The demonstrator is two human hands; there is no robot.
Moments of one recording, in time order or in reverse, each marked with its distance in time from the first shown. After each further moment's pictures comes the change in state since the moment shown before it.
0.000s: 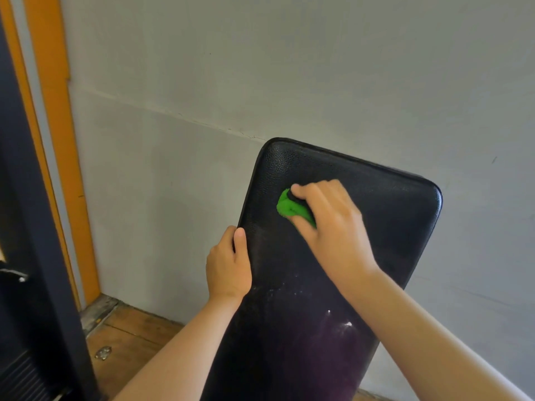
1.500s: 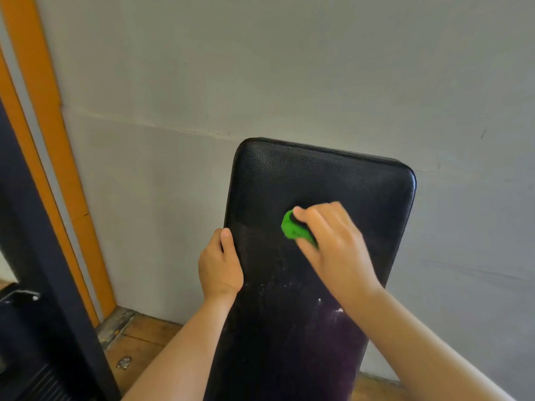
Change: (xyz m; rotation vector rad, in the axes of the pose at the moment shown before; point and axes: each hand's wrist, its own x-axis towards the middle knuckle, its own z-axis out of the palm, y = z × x) left_hand -0.003 0.009 0.002 0.033 0.033 -0.059; right_hand -0.048 0.014 -0.015 0.013 0.014 0.058
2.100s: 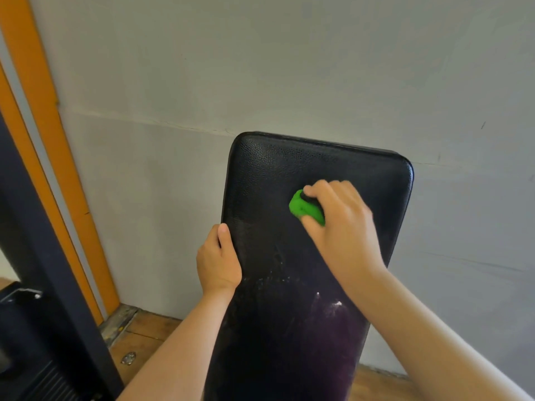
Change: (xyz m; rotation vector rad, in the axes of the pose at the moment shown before) left_hand 0.002 -0.006 0.003 0.006 0.023 -0.012; right_hand 0.016 -0.004 -0.013 -0.014 0.023 0.174
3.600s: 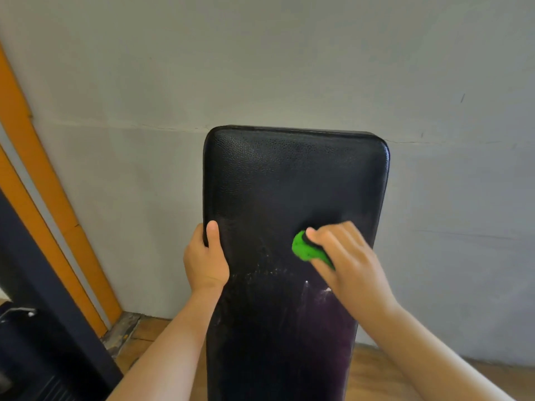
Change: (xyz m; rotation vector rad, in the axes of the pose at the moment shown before) left_hand 0.001 0.003 -0.002 0.014 -0.052 -0.058; right_hand -0.079 0.040 0.000 0.017 -0.037 -0.113
